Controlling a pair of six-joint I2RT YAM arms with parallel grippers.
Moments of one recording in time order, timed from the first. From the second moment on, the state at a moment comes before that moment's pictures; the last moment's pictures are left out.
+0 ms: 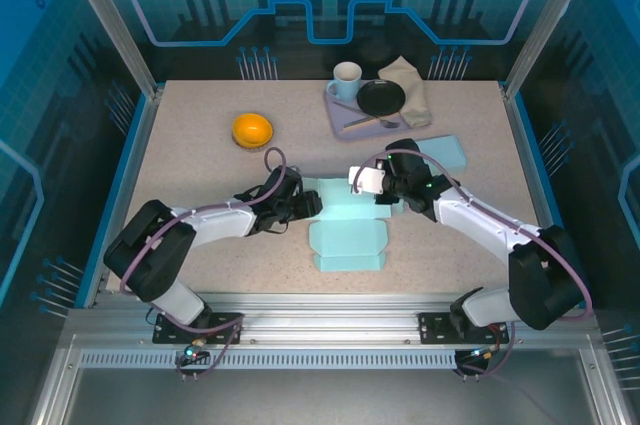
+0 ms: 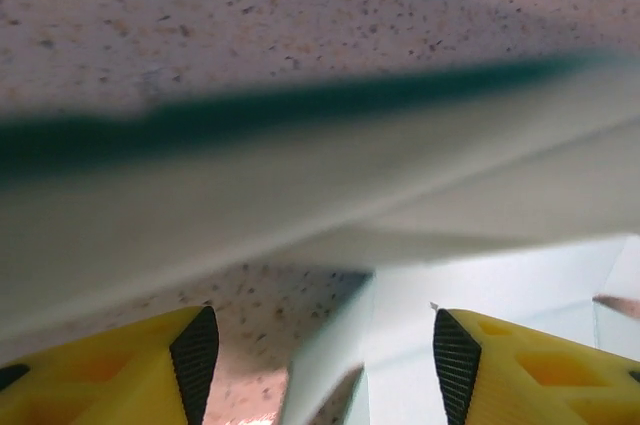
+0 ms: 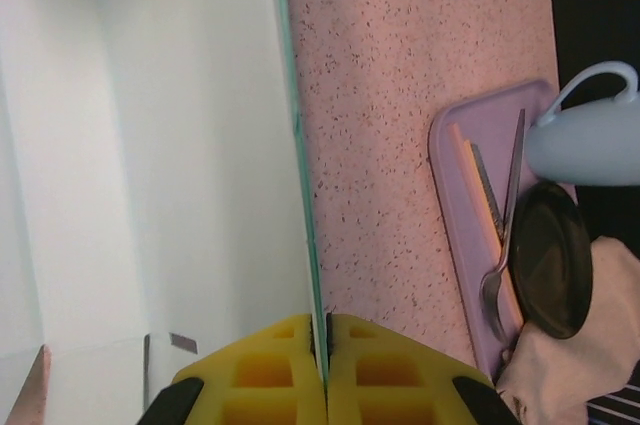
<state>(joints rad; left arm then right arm) -0.59 1.60 0.75 0.00 0.05 -0.78 0.49 1.39 0.89 -0.27 -0.06 -1.04</state>
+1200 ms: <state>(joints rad) -0.49 1.53 0.84 -0.10 0.11 -0.50 0.40 1.59 1.08 -0.38 -0.15 -0.85</state>
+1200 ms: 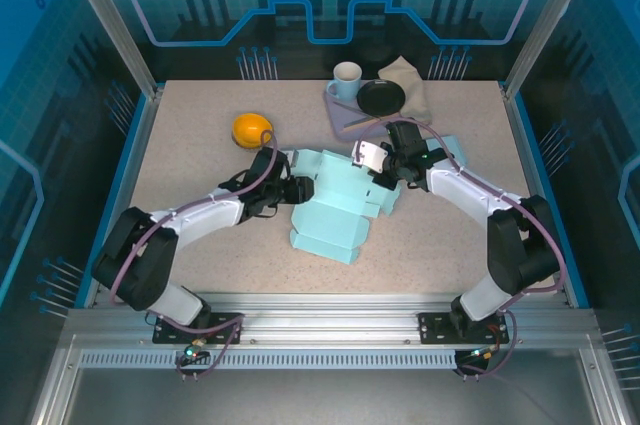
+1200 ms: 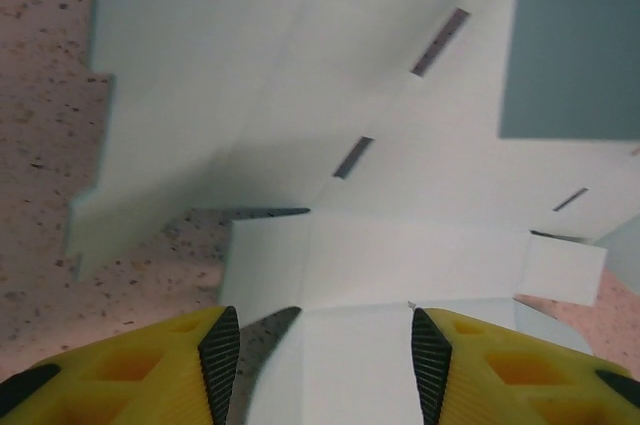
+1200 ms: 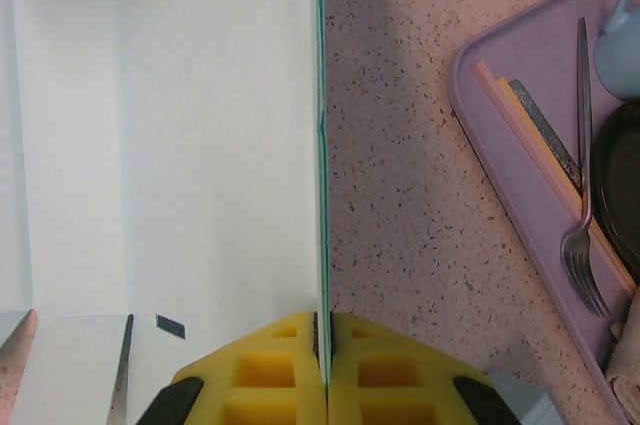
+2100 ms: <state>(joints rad) -0.52 1.66 0.91 -0.15 0.09 -0.43 0.40 1.59 1.08 -0.39 -0.16 -0.84</state>
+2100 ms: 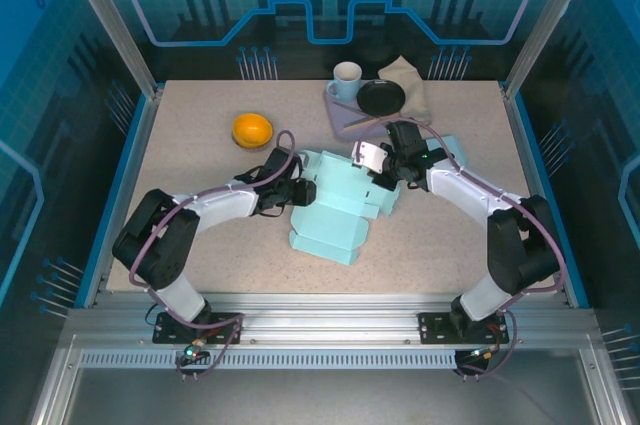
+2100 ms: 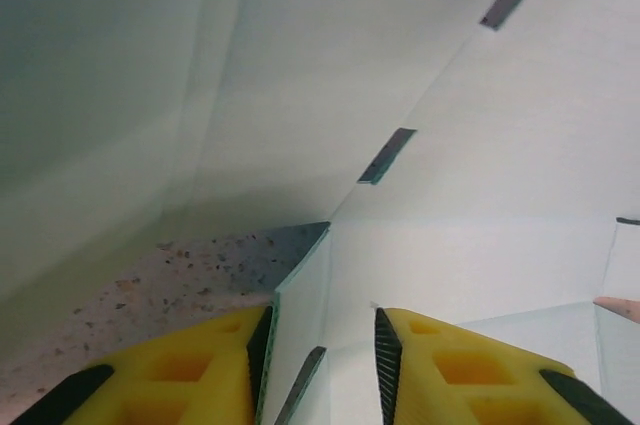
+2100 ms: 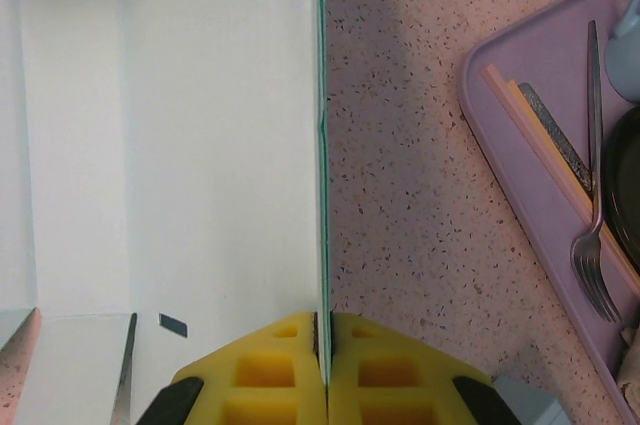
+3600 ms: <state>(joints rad) -0.45 1.24 0.83 -0.28 0.08 -0.53 0.39 1.56 1.00 -0.30 -0.11 -0.88</state>
